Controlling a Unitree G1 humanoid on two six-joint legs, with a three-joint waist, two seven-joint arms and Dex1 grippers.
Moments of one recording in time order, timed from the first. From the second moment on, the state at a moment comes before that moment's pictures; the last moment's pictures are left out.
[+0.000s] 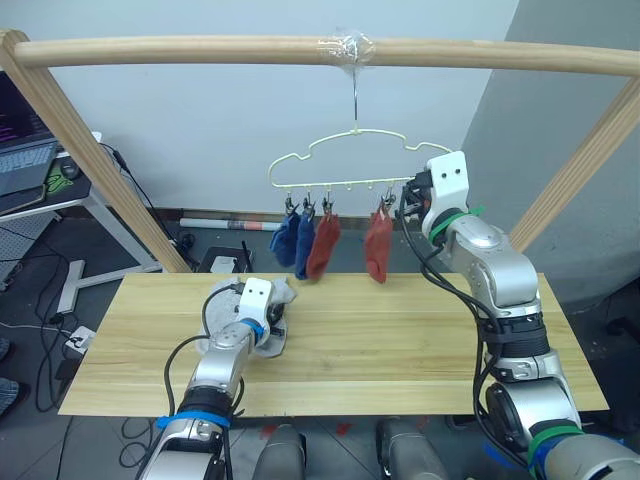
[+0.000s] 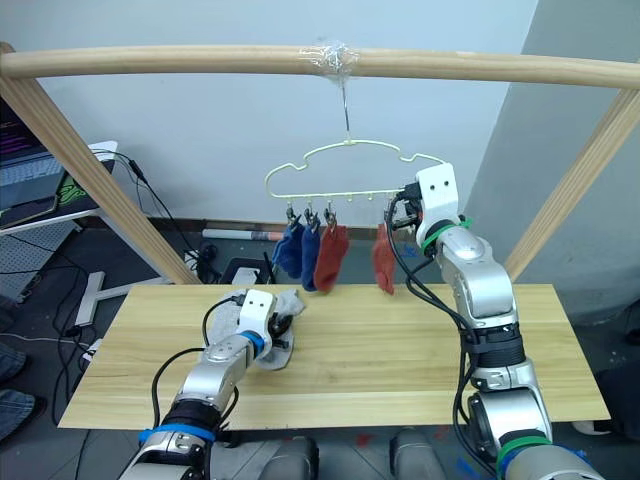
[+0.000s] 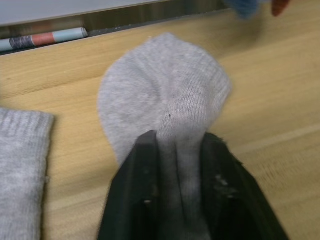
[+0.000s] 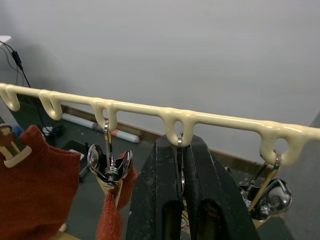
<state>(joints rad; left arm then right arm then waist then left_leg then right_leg) -0.31 0.24 -0.02 0.51 -0.04 0.23 -0.31 -0.72 -0.20 -0.06 -0.02 0.17 0.77 0.20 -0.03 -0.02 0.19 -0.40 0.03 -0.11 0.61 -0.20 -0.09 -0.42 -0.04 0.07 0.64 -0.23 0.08</state>
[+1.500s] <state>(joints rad) -0.29 0.10 -0.23 -0.07 -0.25 0.23 -0.64 -1.06 0.05 -0.77 -0.12 0.46 1.61 -0.16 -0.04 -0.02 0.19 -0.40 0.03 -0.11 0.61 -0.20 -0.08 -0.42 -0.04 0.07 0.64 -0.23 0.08</state>
